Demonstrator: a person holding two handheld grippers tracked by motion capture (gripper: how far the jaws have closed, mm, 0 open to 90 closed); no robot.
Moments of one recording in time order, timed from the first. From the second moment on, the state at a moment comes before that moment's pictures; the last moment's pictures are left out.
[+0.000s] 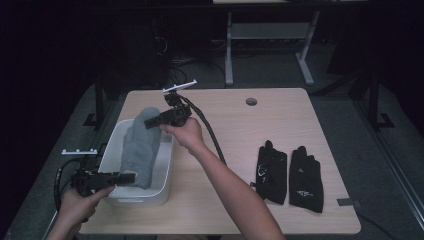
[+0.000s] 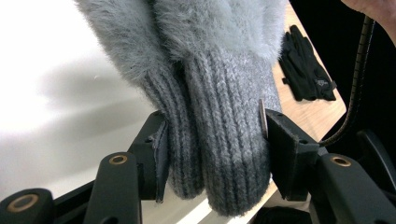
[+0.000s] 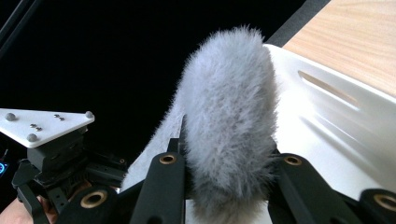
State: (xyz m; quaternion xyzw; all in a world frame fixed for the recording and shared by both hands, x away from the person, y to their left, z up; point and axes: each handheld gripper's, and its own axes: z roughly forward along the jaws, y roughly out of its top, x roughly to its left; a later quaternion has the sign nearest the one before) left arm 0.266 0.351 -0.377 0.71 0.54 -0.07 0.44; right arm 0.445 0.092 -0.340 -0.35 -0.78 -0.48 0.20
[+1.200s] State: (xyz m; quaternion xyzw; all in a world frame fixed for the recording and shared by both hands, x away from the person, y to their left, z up) left arm 0.258 0.350 -0.393 0.73 0.56 -0.07 0.38; right arm 0.441 0.109 -0.377 -0.35 -0.78 -0.46 0.22
